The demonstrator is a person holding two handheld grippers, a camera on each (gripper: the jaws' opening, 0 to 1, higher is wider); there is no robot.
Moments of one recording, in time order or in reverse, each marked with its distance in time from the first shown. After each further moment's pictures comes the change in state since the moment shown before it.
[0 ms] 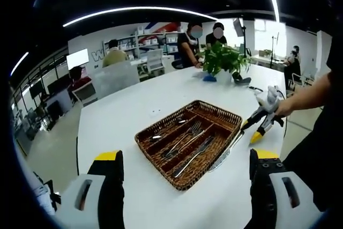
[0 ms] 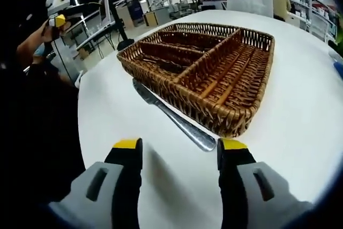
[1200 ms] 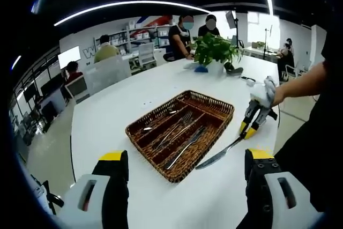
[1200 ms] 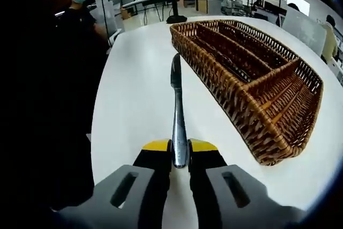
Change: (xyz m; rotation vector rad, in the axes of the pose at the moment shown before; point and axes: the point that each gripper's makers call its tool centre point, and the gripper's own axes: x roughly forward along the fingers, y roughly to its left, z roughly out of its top) left arm 0.005 -0.013 -0.024 0.038 0.066 -0.067; right arm 0.012 0.053 -0.015 -0.419 0.116 0.235
